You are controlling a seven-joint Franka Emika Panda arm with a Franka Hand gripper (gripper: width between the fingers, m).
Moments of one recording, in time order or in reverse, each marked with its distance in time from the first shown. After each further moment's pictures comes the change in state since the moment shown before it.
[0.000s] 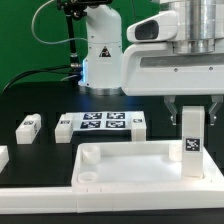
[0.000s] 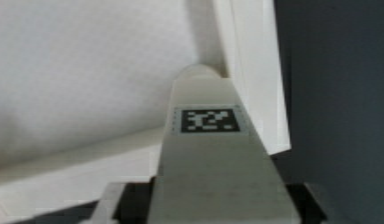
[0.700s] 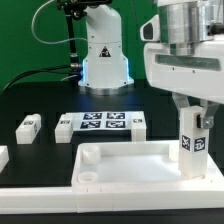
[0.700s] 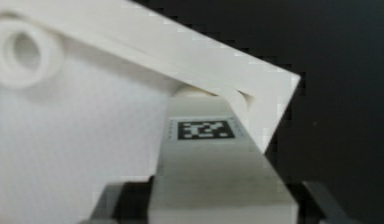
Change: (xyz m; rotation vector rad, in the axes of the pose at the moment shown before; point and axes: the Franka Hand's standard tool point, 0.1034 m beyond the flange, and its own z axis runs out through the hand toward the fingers) arm -0.002 -0.002 0.001 0.042 -0.046 0.962
